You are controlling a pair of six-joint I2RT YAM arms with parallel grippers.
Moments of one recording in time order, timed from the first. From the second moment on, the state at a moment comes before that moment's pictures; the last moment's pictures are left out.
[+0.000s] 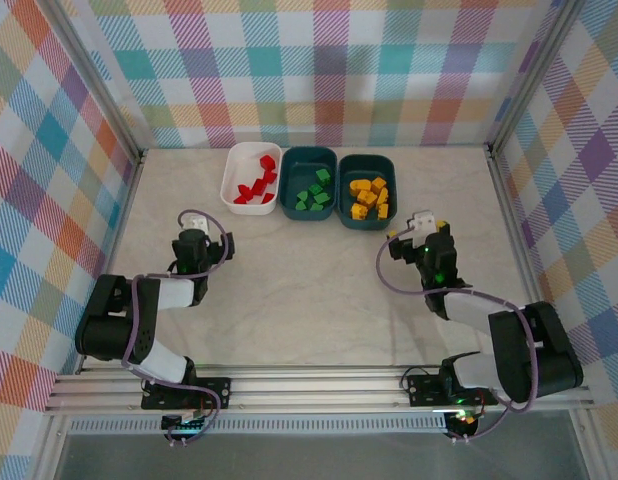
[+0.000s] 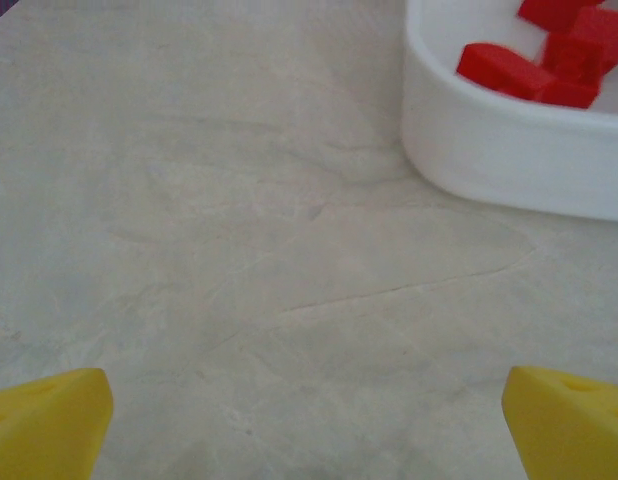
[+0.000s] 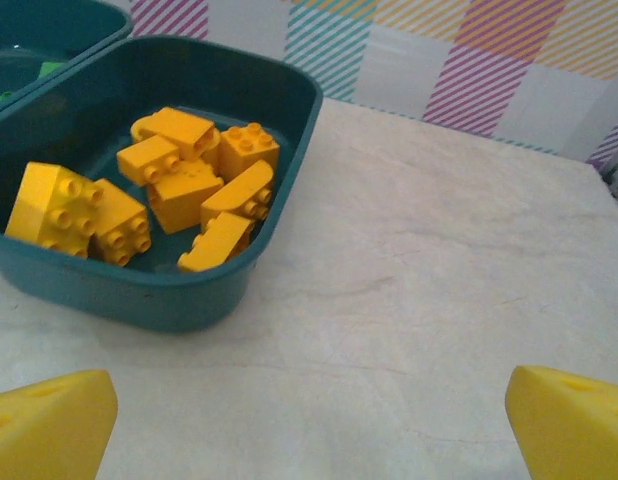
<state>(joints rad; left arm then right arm) -0.09 1.53 0.45 0.60 -0.19 -0.12 0.23 1.32 0.35 0.63 0.15 -0.15</state>
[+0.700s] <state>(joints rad) -0.09 1.56 0.44 0.66 -0.10 -0.10 0.02 1.54 0.39 0.74 -0.02 0.04</state>
